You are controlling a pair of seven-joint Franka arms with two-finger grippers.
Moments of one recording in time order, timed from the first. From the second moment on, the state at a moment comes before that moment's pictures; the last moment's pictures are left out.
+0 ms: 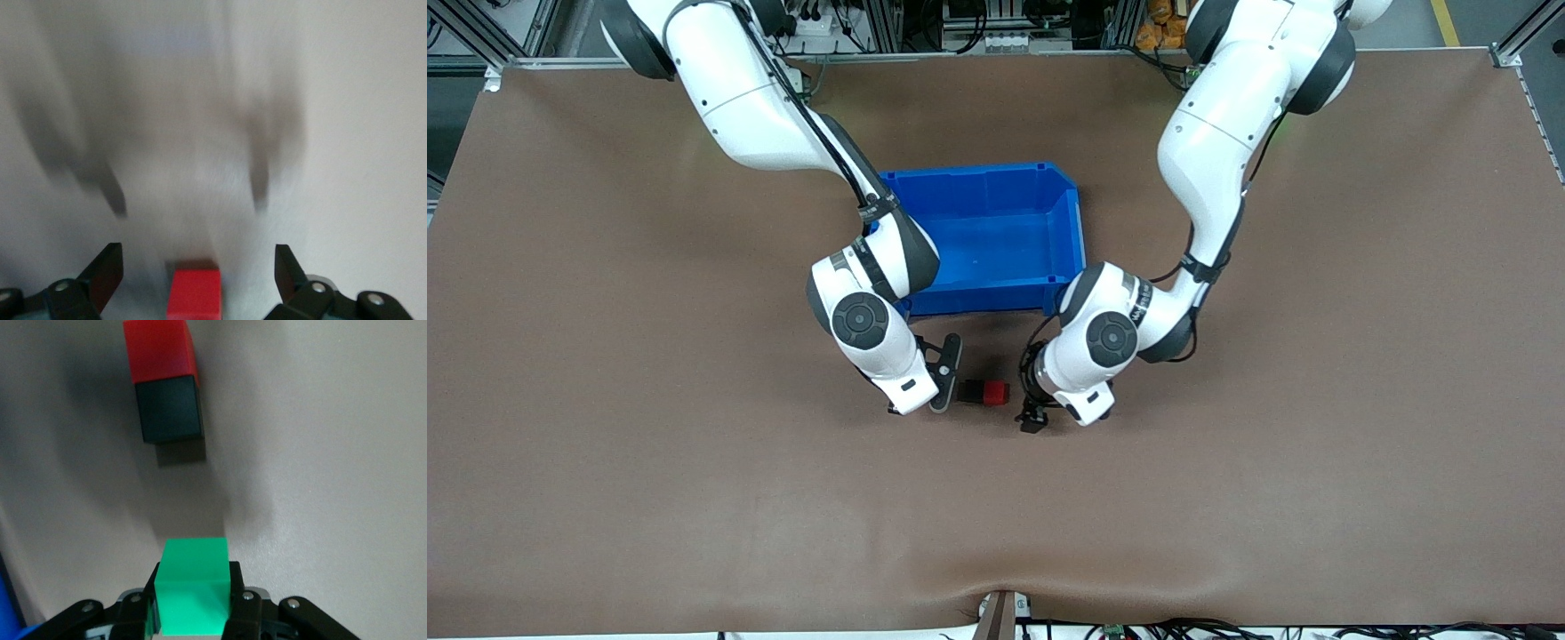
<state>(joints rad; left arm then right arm) -0.52 0.96 -0.08 -1.24 -0.26 2.30 -1.83 0.57 0.81 -0.04 -1.42 0.07 2.25 -0.86</state>
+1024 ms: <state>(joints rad) -0.33 0.81 -0.08 -1.23 -0.25 2.05 -1.35 0.62 0.90 -0.04 -1.34 0.07 2.30 -0.79</state>
